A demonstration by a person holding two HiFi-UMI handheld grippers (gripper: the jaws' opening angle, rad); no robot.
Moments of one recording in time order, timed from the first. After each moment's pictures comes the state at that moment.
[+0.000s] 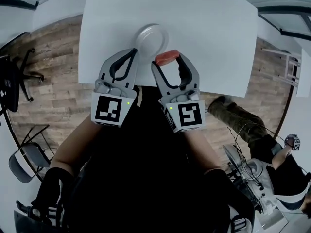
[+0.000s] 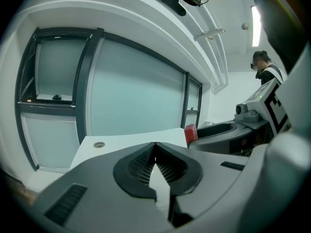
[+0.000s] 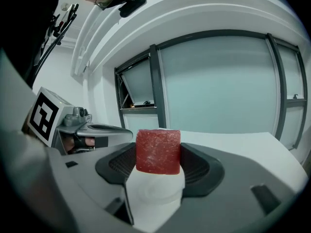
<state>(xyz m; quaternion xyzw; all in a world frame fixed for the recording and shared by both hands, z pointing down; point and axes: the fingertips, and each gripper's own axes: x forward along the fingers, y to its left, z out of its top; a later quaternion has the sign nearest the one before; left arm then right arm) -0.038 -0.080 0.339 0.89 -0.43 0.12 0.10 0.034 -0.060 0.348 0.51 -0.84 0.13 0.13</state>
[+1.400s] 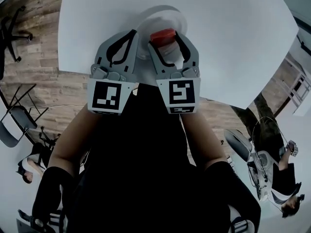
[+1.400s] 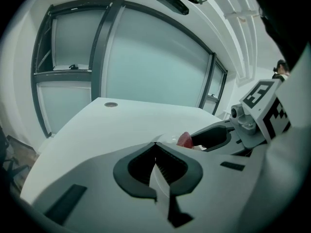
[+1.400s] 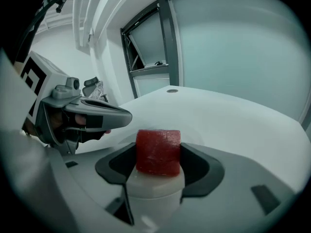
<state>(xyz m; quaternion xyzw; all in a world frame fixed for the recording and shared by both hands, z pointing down) -0.045 -0.110 0.461 0.82 -0.50 0.19 0.23 0.019 -0.101 0.491 0.39 -0.84 0.20 0.31</state>
